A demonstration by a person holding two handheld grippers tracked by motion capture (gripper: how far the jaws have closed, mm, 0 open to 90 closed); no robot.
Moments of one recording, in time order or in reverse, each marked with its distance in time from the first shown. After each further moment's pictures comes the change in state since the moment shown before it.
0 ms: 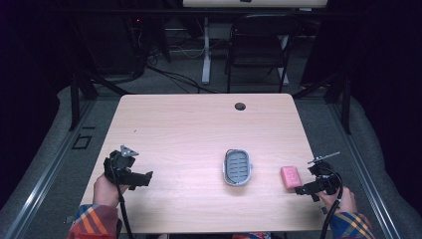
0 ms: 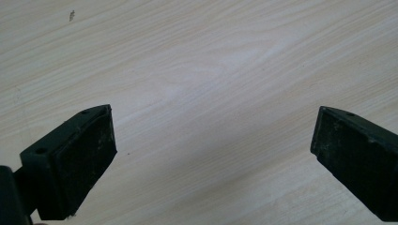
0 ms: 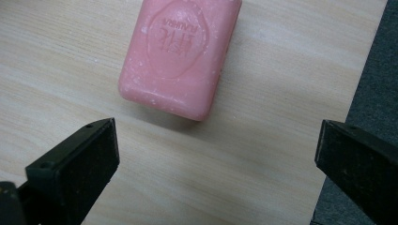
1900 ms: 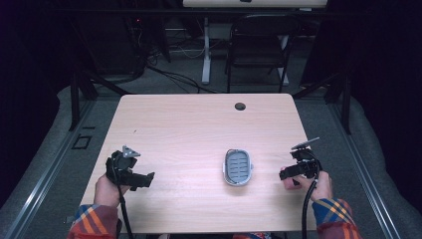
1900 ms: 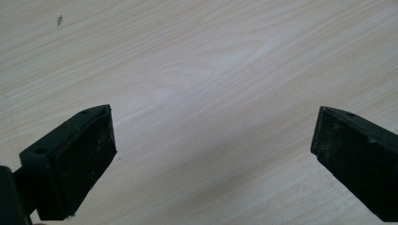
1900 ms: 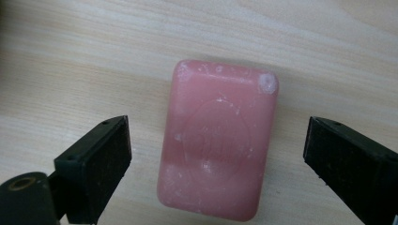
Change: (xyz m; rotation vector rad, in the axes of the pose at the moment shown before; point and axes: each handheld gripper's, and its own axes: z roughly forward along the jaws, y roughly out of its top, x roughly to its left) left arm -0.003 0.000 0.002 -0.003 -0.028 0.026; right arm 0.023 0.056 0.026 0.067 -0.022 0.144
